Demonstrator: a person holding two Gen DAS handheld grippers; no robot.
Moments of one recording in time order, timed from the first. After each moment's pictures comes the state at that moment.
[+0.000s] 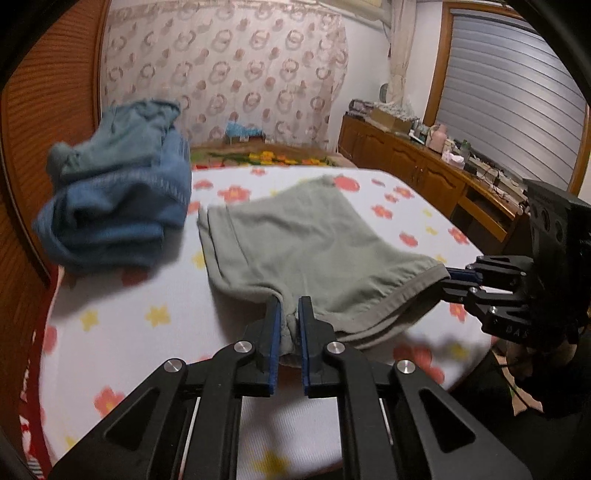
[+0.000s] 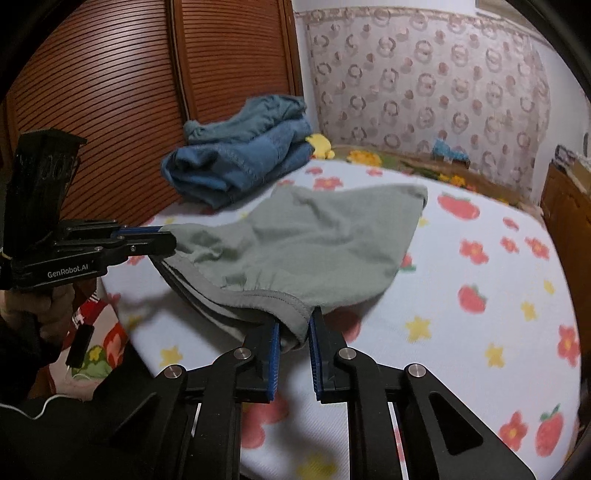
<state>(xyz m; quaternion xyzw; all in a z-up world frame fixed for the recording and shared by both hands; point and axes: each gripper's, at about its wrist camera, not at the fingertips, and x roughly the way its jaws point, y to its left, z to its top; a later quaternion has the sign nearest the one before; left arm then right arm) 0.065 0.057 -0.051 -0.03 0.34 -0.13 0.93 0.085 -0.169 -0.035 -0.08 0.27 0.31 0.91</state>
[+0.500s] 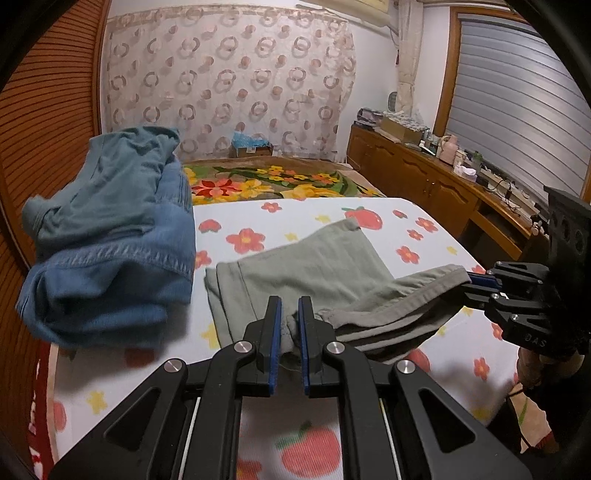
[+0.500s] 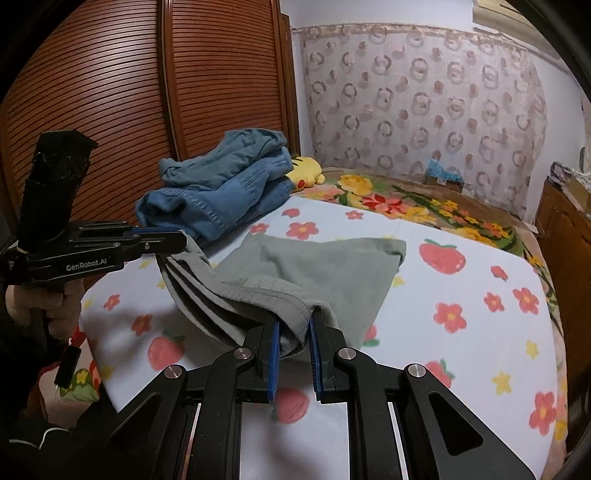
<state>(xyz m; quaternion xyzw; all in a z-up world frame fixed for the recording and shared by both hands) 0.139 0.062 -0.031 -0.03 0.33 -0.12 0.94 0.138 -0.174 -0.013 -0.07 0.24 0.31 0.92</state>
